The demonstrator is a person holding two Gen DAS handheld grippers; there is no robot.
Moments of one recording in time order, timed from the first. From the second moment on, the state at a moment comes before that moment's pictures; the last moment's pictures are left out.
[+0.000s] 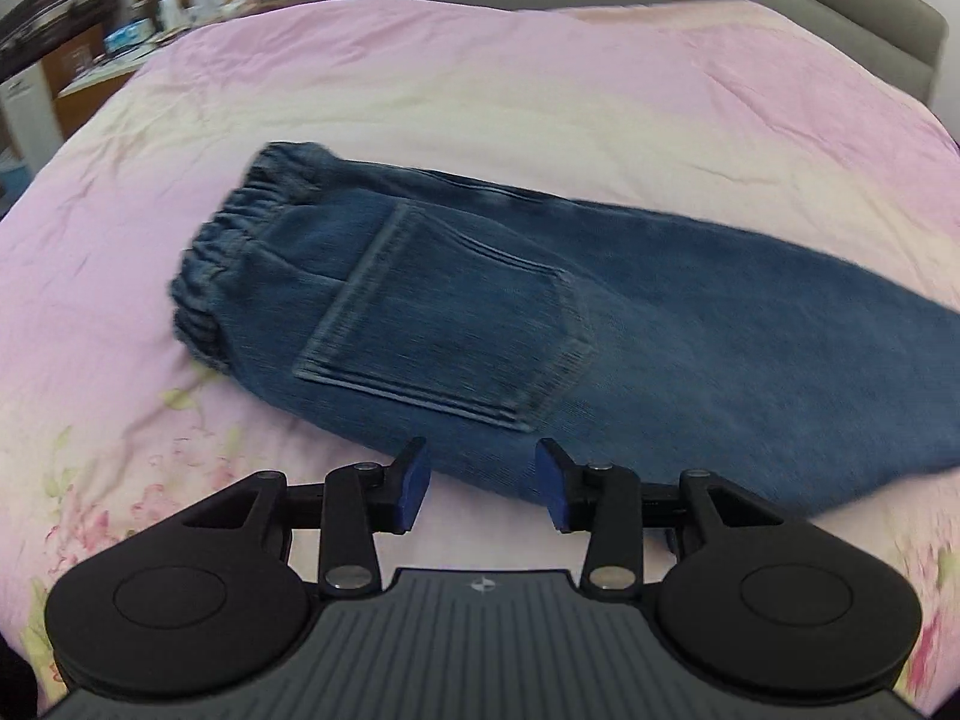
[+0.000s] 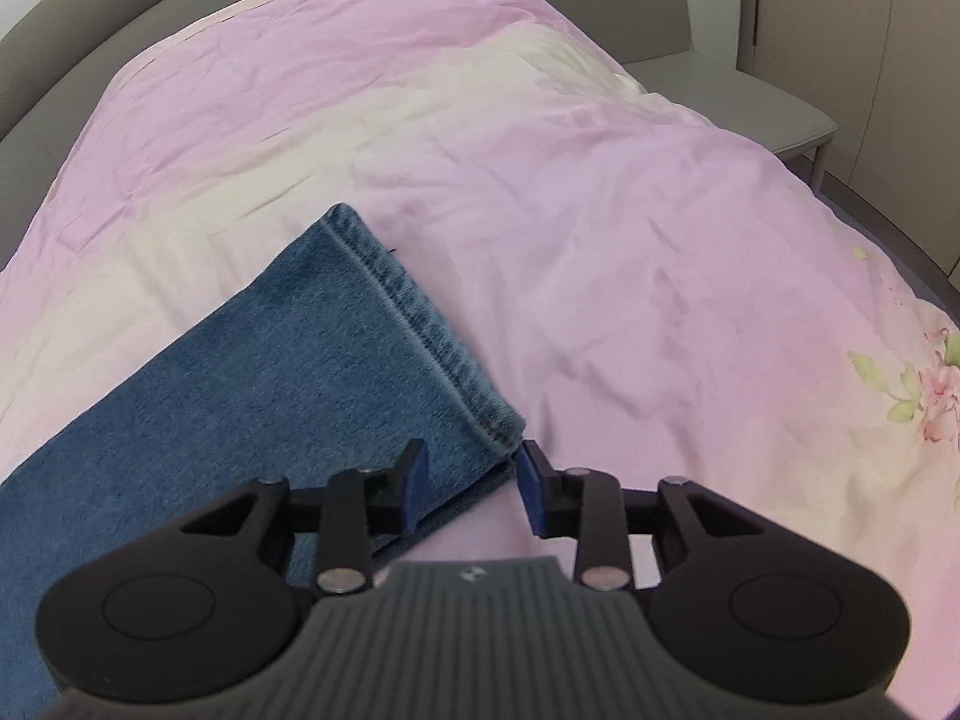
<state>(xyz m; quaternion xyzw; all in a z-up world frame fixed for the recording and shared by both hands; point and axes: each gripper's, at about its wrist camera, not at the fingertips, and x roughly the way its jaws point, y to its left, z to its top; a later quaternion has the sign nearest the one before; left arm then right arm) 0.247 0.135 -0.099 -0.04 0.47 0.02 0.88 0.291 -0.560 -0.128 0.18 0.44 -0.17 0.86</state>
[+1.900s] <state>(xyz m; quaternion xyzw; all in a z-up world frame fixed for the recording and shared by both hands) 0.373 0.169 -0.162 0.06 0.49 0.08 0.86 0.351 -0.233 -0.139 -0.08 0.44 0.24 0.86</state>
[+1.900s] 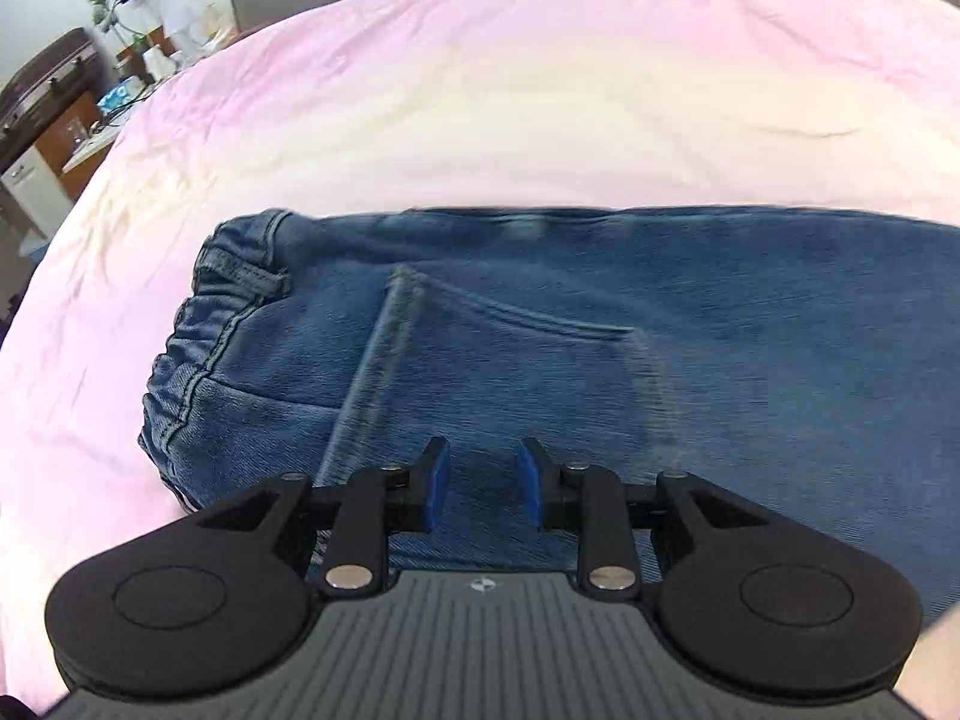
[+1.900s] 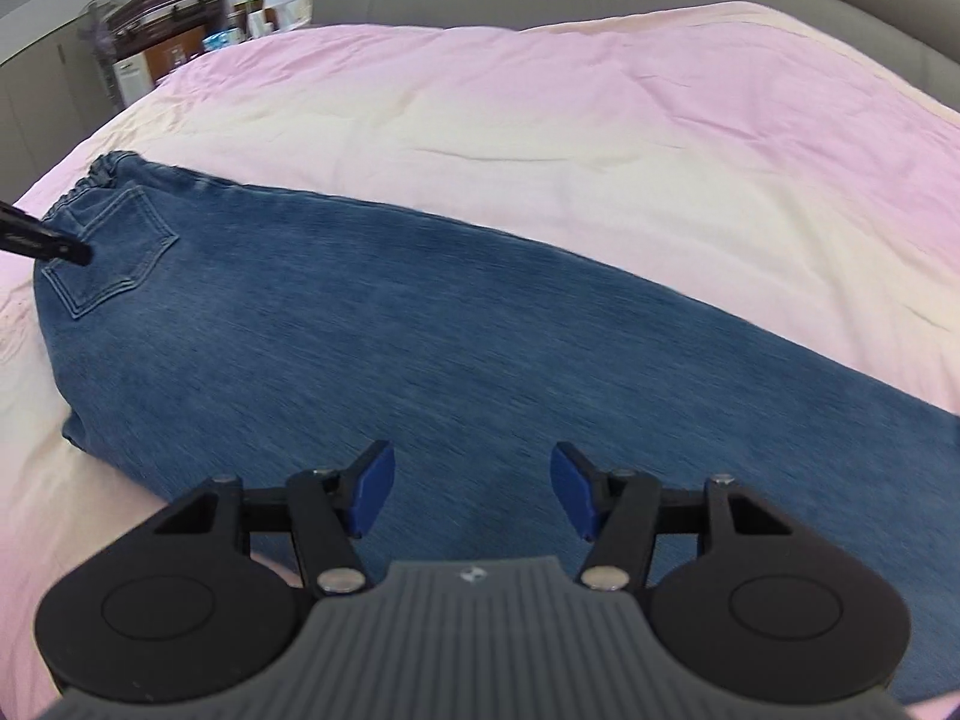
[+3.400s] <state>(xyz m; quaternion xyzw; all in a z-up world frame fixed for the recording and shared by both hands) 0.341 0.094 -0.206 0.10 0.57 -0.05 0.81 0.361 -0.299 -0.178 -0.12 0.51 0.11 0.85</state>
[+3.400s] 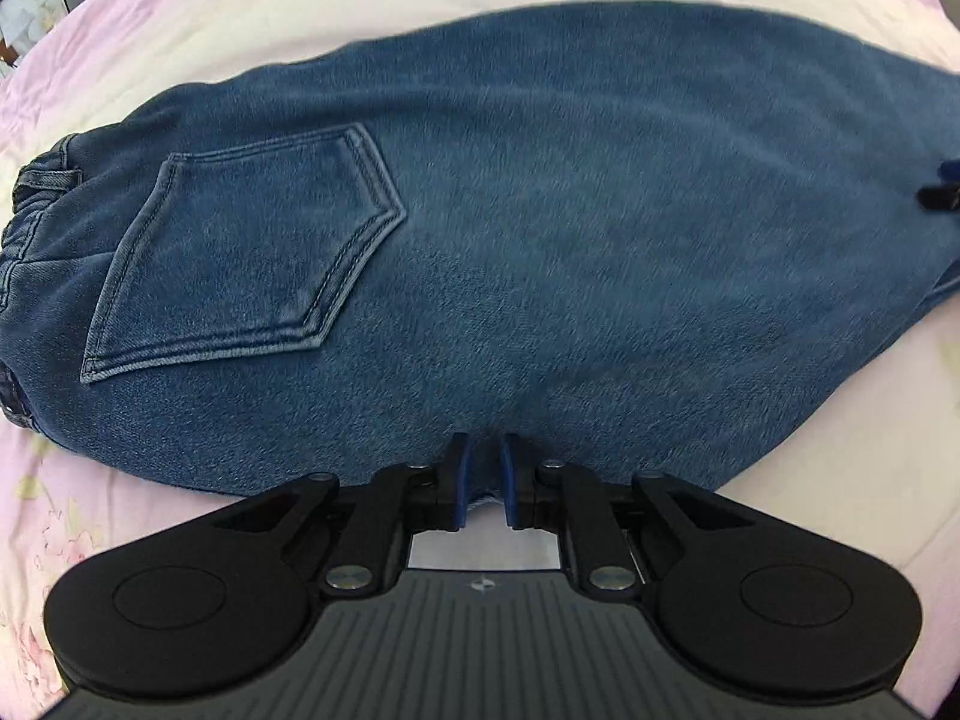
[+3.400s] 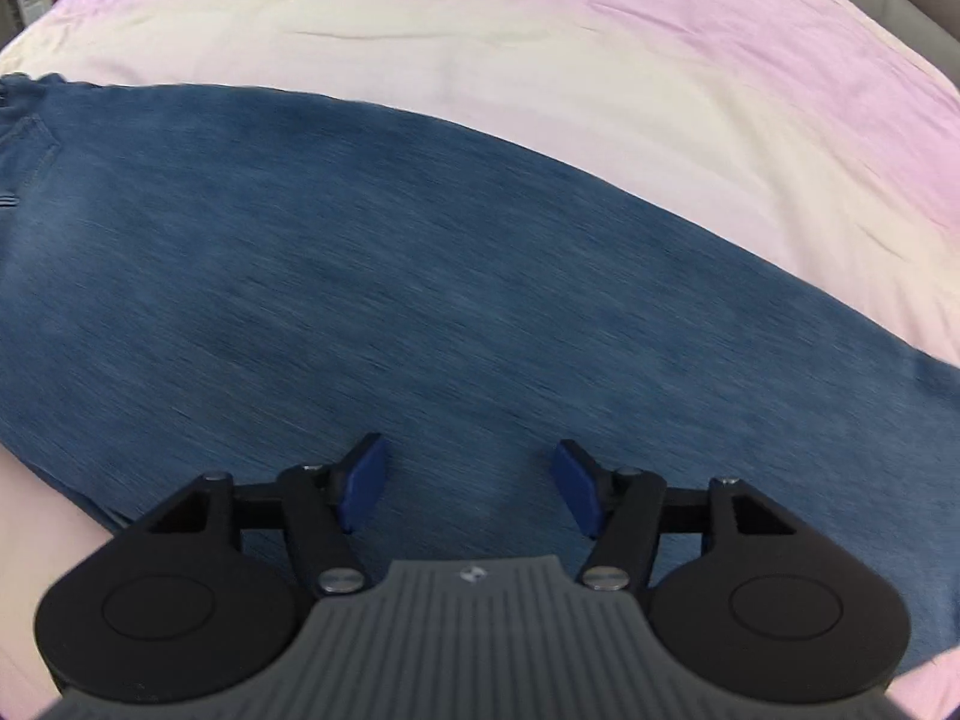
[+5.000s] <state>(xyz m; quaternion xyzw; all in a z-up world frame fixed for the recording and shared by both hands) 0.358 -0.262 -0.193 0.11 0.52 -0.27 0.80 0.278 -0.644 -0.210 0.46 0.37 -0.06 0.81</state>
